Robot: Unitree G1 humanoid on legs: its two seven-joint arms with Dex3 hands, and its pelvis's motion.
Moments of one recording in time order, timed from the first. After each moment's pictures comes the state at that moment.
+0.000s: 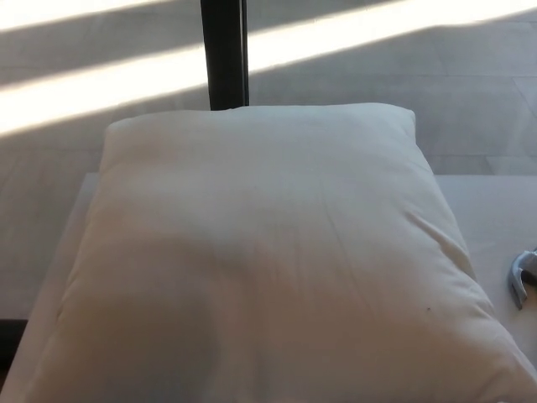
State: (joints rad) left_arm 0.02 0.55 0.62 1.20 -0.34 -0.17 -0.25; right_arm -0.40 -0.83 0.46 0.54 -0.24 0.42 -0.08
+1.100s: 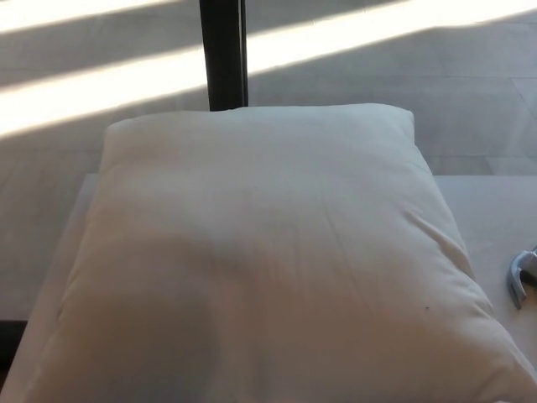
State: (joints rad) left_arm 0.02 0.55 0.62 1.20 -0.34 -0.17 -0.25; right_arm -0.21 -0.88 -0.37 0.39 0.05 0.23 0.16
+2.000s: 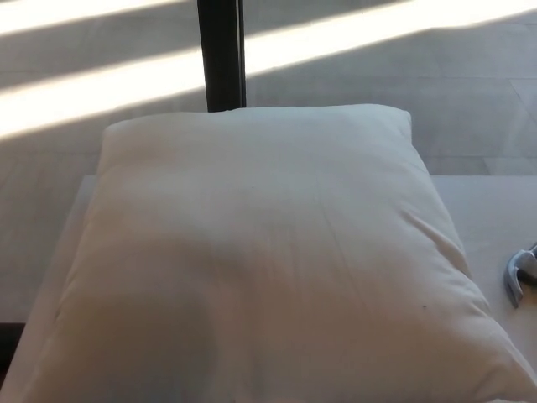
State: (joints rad) left_arm 0.01 0.57 0.65 1.22 -0.34 -0.17 -0.24; right_arm -0.16 -0.55 -1.07 1.01 0.36 0.15 0.03
